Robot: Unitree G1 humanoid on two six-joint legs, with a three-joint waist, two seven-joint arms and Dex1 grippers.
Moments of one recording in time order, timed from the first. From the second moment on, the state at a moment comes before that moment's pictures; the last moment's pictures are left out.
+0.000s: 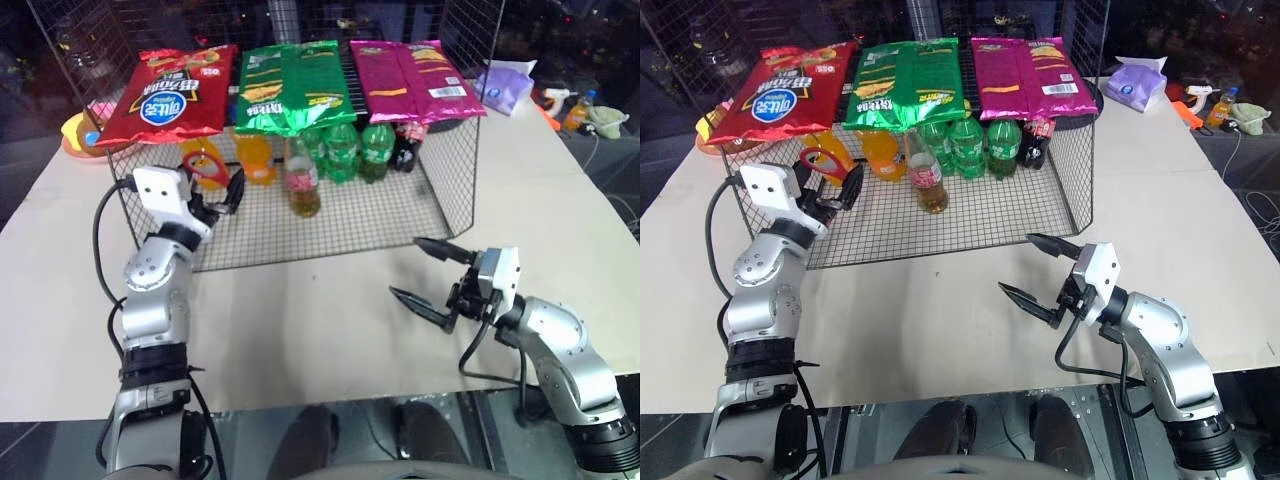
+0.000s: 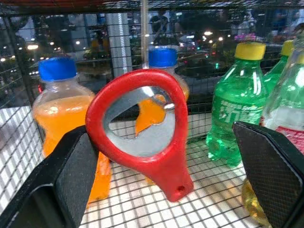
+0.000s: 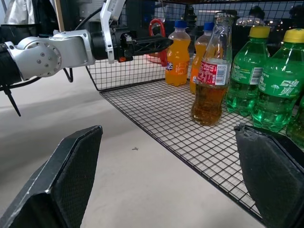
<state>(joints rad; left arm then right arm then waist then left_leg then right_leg) -0.42 0.43 0.29 0.17 -0.31 0.01 -0.41 -0.05 -0.45 0.07 -0.36 0.45 0.08 0.86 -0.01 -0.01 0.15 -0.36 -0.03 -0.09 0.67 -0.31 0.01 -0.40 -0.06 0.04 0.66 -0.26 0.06</state>
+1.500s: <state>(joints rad) -0.43 0.42 0.28 0.20 -0.27 -0.08 -0.38 -0.04 -0.43 0.08 -0.29 0.37 -0.01 0.89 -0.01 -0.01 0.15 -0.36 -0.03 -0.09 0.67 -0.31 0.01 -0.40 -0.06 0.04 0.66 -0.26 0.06</state>
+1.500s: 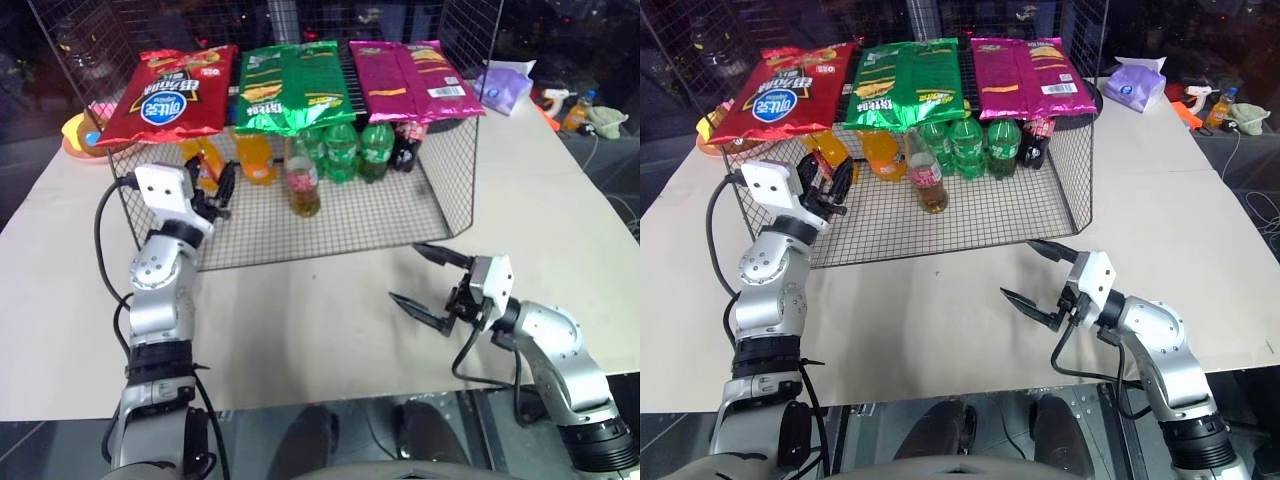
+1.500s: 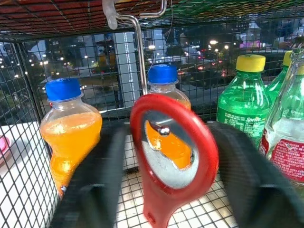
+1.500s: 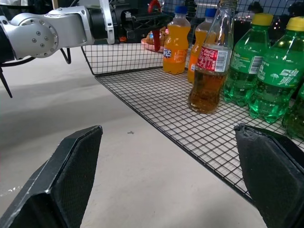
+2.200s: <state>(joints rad) -0.45 0.41 0.27 0.23 -0.27 -0.08 -0.38 -0.04 -0.43 0.08 -0.26 0.36 -0.03 0.89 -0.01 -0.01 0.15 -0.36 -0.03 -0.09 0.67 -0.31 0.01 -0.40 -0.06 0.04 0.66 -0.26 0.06</state>
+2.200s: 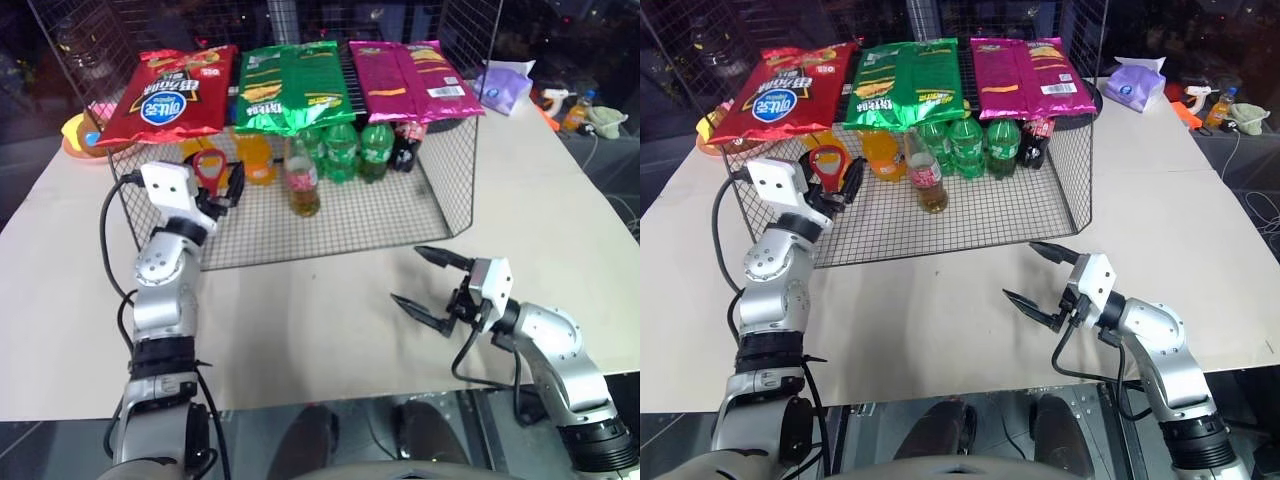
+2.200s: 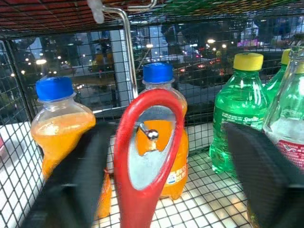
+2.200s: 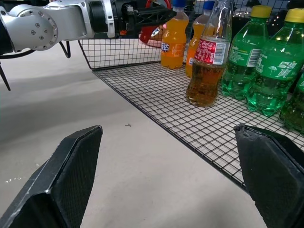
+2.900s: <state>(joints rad) -0.45 0.37 0.31 0.19 -0.43 -0.02 -0.43 -0.03 -0.43 0.08 -0.25 0.34 -0.05 0.89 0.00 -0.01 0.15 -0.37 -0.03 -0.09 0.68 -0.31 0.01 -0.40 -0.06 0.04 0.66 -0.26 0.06</state>
